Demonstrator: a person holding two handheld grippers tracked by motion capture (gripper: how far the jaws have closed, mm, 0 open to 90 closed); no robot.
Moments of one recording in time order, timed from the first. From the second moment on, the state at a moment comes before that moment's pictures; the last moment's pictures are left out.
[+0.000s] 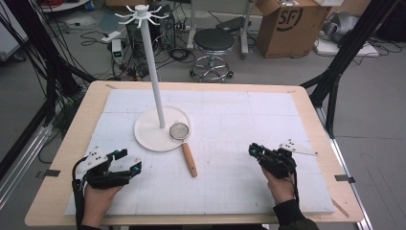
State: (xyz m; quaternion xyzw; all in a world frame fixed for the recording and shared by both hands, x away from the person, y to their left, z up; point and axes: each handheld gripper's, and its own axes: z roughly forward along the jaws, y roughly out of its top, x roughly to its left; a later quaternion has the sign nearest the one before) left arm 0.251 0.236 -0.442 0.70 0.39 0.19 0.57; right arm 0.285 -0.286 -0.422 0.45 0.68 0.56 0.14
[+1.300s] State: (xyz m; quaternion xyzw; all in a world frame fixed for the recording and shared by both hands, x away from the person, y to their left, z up) left arm 0.247 0.236 -0.440 0.70 0.39 0.19 0.57; right arm 0.358 -0.131 -0.400 0.39 0.74 0.54 0.01
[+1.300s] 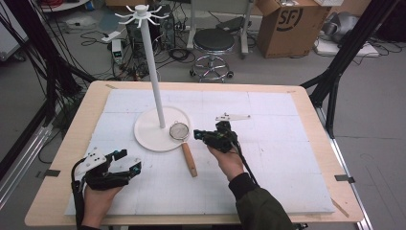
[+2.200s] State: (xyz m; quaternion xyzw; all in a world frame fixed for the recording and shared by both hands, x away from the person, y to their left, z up) left arm 0.247 0.236 -0.440 0.69 0.39 0.19 0.58; right arm 0.388 -0.058 -0.432 0.42 0.80 0.42 -0.05
